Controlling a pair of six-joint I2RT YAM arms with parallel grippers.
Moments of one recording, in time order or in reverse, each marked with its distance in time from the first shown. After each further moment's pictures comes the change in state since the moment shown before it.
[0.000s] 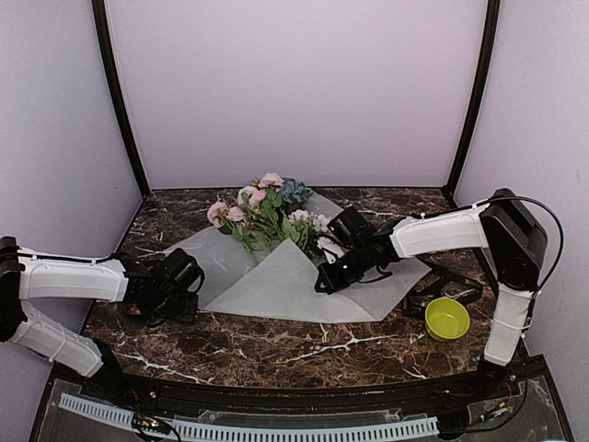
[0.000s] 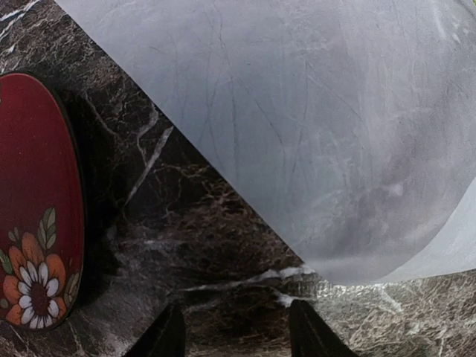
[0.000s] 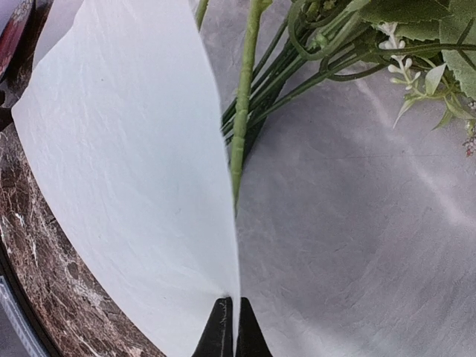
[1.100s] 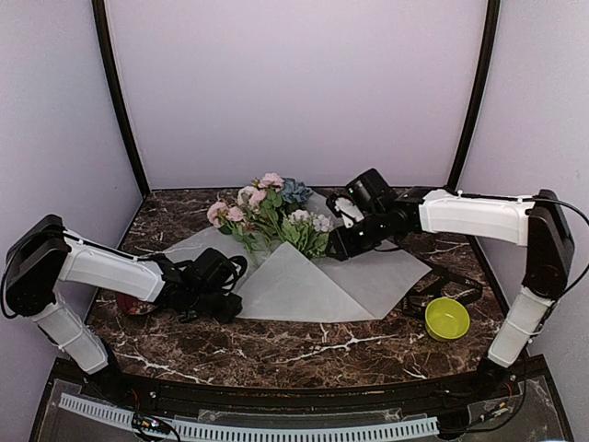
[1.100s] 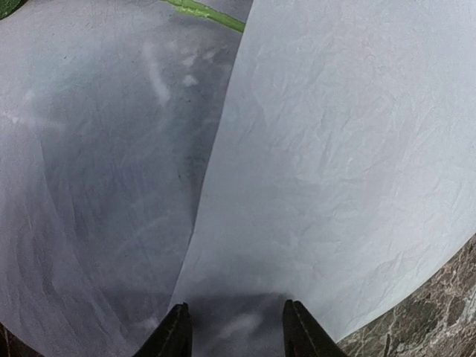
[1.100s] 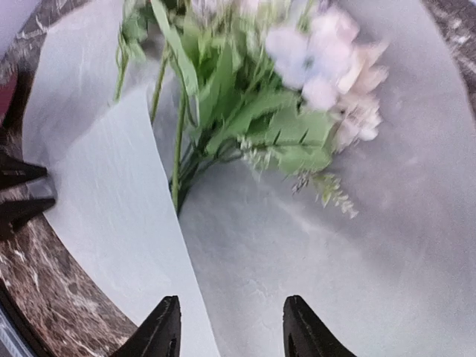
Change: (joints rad) left arm -0.115 0.273 0.103 0.376 0.144 0.336; right arm -0.051 -0.146 0.100 -0.184 0.172 -0.031
